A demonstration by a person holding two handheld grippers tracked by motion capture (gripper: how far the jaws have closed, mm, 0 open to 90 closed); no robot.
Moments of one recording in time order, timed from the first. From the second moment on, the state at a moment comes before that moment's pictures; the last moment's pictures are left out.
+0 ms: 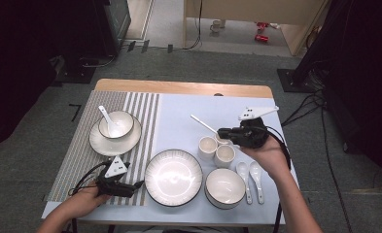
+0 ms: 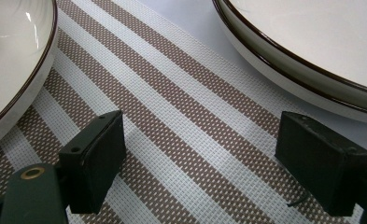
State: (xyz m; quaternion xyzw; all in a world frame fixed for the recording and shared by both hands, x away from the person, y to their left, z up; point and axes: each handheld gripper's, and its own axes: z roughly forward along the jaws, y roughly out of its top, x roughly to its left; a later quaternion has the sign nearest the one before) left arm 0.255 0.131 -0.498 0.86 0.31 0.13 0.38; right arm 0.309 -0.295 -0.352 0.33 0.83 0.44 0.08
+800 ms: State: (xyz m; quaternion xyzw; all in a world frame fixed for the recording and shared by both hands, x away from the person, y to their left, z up) left arm 0.253 0.133 -0.498 0.86 0.31 0.13 0.38; right arm 0.323 -0.222 -0.333 0.27 0.86 0.43 0.05
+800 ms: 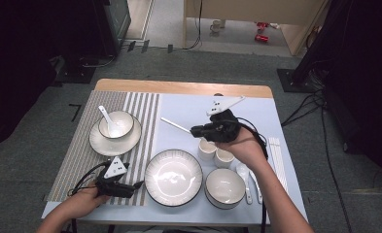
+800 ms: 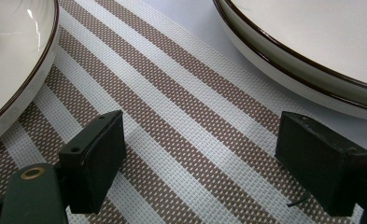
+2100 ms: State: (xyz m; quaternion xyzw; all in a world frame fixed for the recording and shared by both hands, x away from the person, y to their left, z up) left arm 0.253 0.134 -0.497 0.86 0.31 0.13 0.38; right arm 0.346 -0.128 -0.324 0.21 0.88 0.42 0.00
